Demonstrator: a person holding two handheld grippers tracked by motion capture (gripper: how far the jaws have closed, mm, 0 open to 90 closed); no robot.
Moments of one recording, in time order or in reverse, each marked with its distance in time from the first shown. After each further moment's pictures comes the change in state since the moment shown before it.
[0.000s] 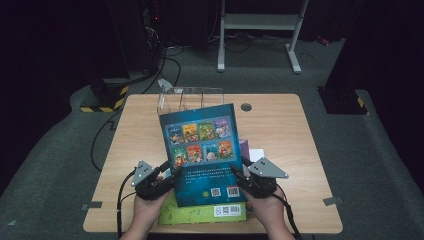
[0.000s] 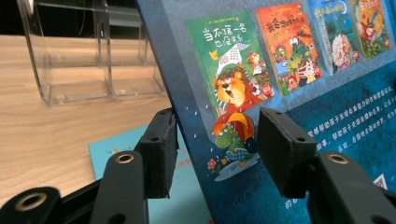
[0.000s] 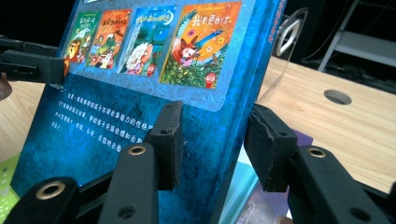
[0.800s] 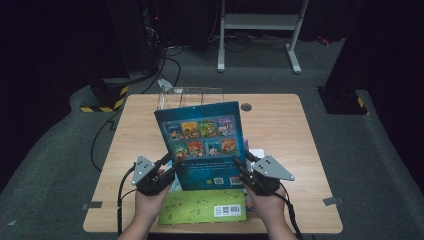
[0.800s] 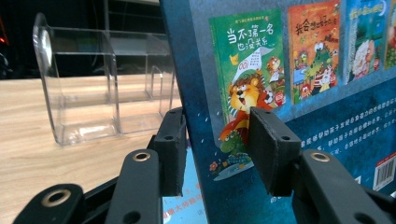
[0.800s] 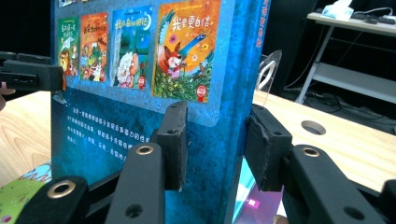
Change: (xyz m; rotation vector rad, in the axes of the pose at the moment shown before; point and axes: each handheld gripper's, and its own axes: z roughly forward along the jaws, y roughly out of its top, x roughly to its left) left arm -0.009 0.018 0.001 -0.096 0.043 0.061; right arm -0.001 0.013 -0.009 -0.119 -0.056 -0.016
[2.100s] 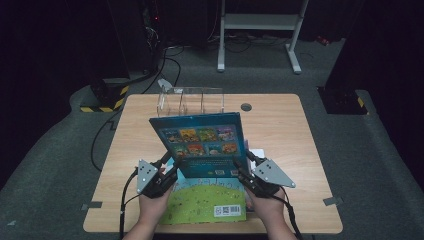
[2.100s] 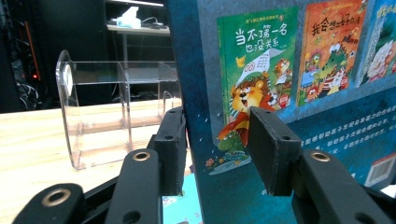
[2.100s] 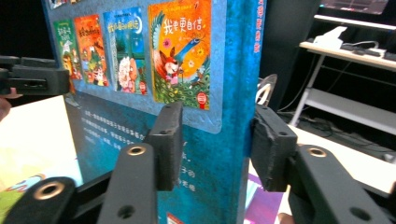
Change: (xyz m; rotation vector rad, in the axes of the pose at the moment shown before) left arm -0.011 -0.008 0.000 -0.112 0.055 0.035; right arm 0.003 -0.004 -0.003 -0.091 -0.002 -0.043
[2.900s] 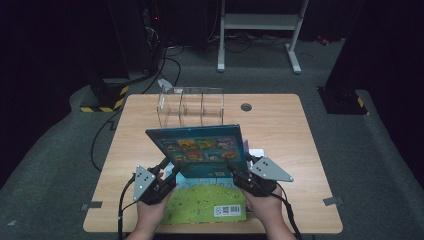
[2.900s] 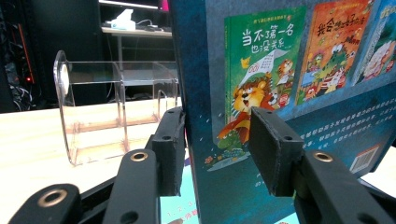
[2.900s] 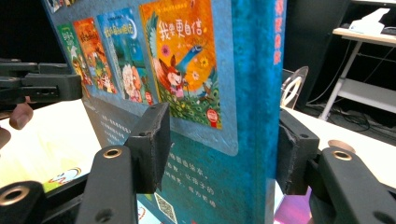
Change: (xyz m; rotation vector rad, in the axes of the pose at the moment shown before) left arm -0.003 -0.005 -0.013 -0.013 -0.019 0.014; right arm 0.002 0.004 0.006 0.036 0.100 0.036
